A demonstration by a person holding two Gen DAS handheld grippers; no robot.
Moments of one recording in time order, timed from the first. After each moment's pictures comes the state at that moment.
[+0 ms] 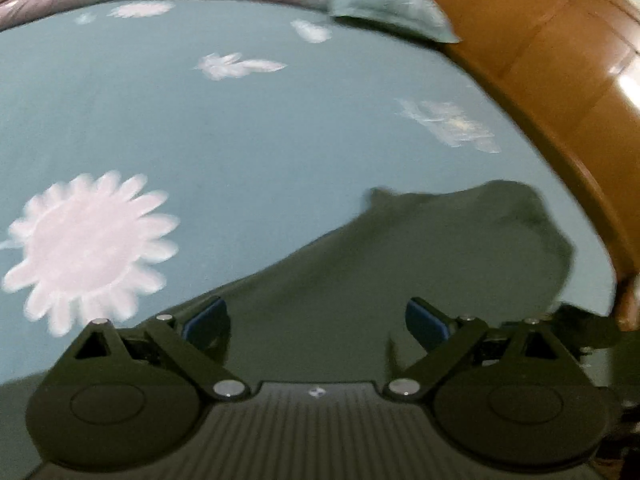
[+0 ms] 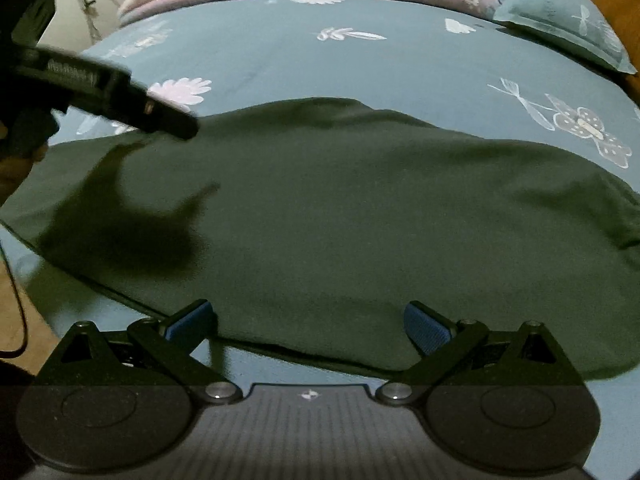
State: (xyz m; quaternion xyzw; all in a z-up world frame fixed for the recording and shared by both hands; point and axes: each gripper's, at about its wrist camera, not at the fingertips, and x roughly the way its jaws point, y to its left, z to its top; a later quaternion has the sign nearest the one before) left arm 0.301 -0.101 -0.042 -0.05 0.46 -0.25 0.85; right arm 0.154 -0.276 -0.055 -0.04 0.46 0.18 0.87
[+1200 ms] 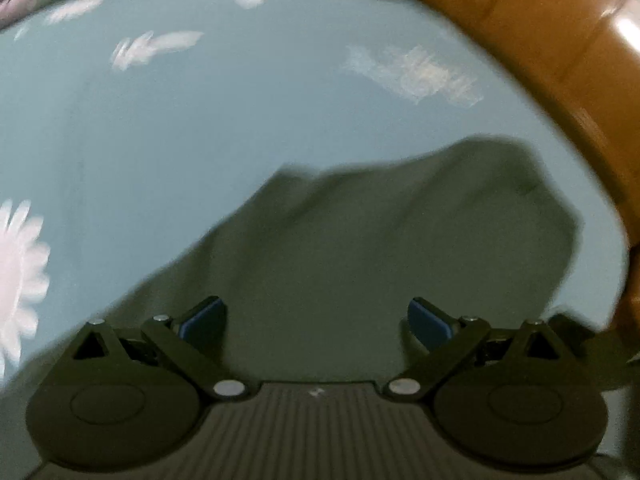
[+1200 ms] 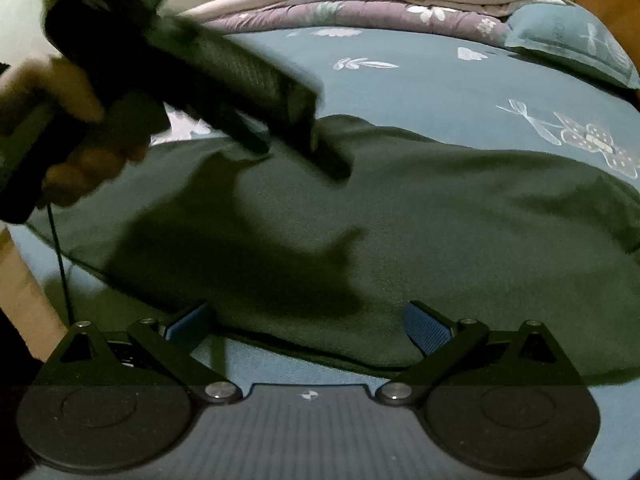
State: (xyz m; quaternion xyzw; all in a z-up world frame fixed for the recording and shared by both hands) left arm 0.320 -0.182 -0.064 0.01 0.52 -0.22 0.83; right arm 0.144 -0.297 -0.059 -0.03 0.41 0.22 0.88
